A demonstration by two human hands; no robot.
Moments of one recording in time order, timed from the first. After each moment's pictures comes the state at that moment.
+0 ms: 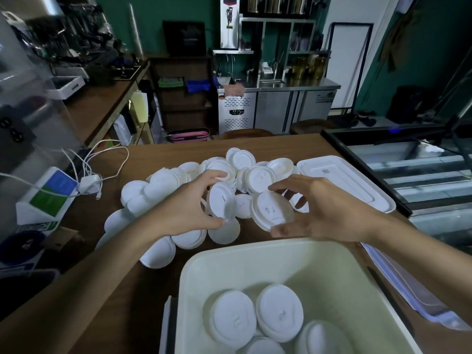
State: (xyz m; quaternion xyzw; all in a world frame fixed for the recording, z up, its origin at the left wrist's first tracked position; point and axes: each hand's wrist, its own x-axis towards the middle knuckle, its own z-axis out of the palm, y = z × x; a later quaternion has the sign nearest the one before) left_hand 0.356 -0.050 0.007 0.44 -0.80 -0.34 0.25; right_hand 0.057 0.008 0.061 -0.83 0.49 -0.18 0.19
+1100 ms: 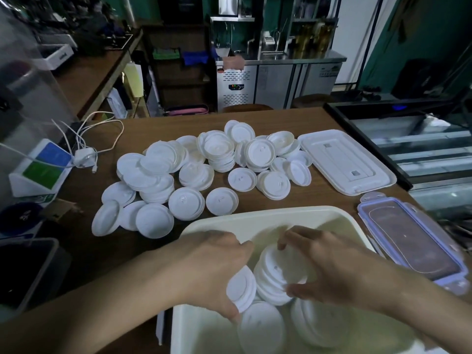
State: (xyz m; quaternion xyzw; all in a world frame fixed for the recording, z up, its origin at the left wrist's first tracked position) left_hand 0.308 0.075 0.029 0.40 -0.88 -0.16 -0.23; right_hand 0.073 0.105 0.022 -0.82 0.54 0.11 0.17
